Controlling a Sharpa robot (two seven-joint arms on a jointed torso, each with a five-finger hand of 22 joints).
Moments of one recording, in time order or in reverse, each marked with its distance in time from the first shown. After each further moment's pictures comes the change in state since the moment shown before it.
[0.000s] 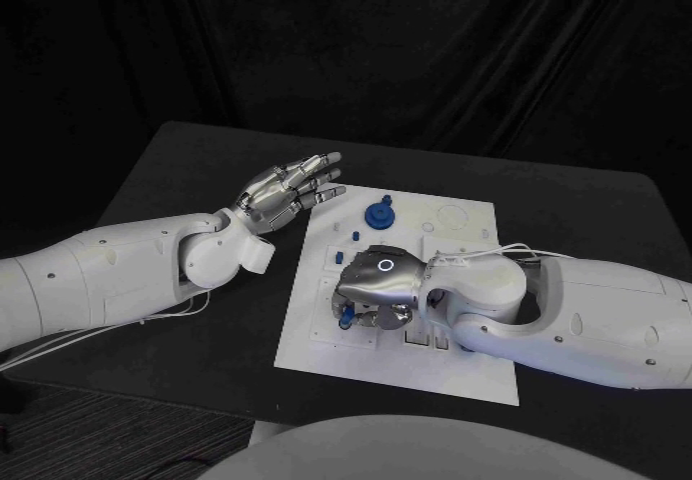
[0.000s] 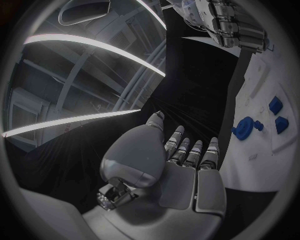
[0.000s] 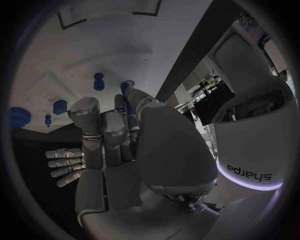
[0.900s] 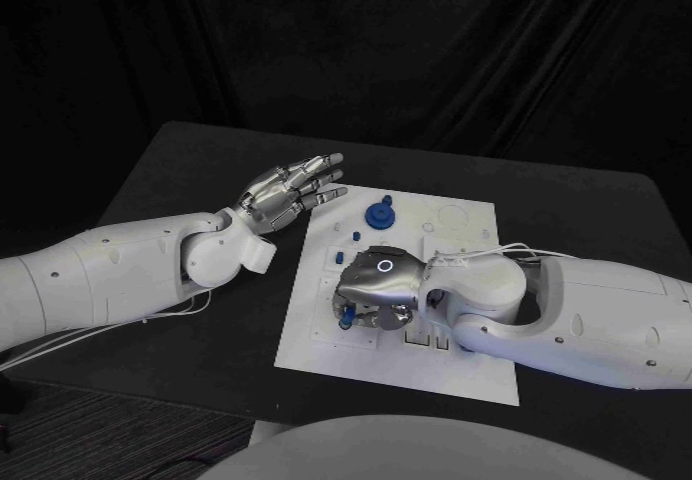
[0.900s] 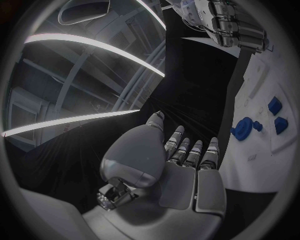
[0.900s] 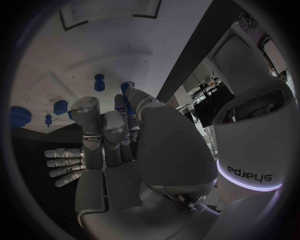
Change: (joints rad) left arm 0.000 0.008 0.000 -0.010 0.000 0.007 -0.011; left_hand 0.000 0.000 0.000 0.000 0.000 0.000 0.000 0.000 0.000 0.000 0.000 0.000 0.000 0.000 0.000 0.000 0.000 0.000 0.000 0.000 0.000 -0.003; right arm 0.000 0.001 0.003 0.003 -0.010 0.021 -0.008; right_hand -0.005 -0.006 0.000 0.000 0.000 0.000 0.000 -0.017 0.043 0.000 0.000 -0.010 0.000 -0.004 0.004 -0.016 -0.019 0.000 -0.004 0.004 -0.024 0.000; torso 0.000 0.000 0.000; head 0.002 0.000
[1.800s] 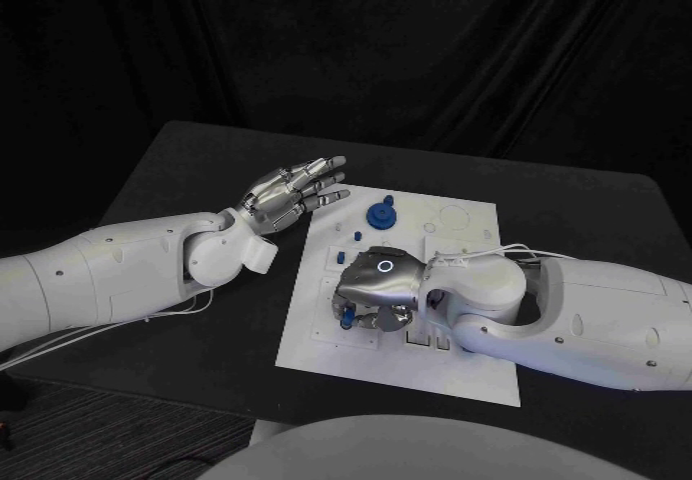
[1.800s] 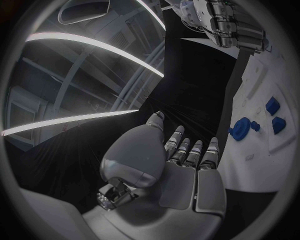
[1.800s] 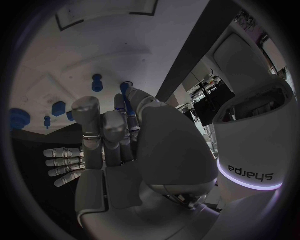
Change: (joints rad) left arm -0.003 0.004 0.000 -0.009 0.000 0.011 -0.015; left_hand 0.000 0.000 0.000 0.000 0.000 0.000 0.000 0.000 0.000 -0.004 0.004 0.000 0.000 0.000 0.000 0.000 0.000 0.000 0.000 0.000 0.000 -0.001; right arm 0.000 0.005 -0.001 -0.002 0.014 0.001 0.000; right_hand -0.011 0.001 0.002 0.002 -0.001 -0.002 0.002 0.003 -0.001 0.000 0.000 -0.004 0.000 -0.003 0.003 0.000 -0.002 0.000 -0.004 0.004 -0.006 0.001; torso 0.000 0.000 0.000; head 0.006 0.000
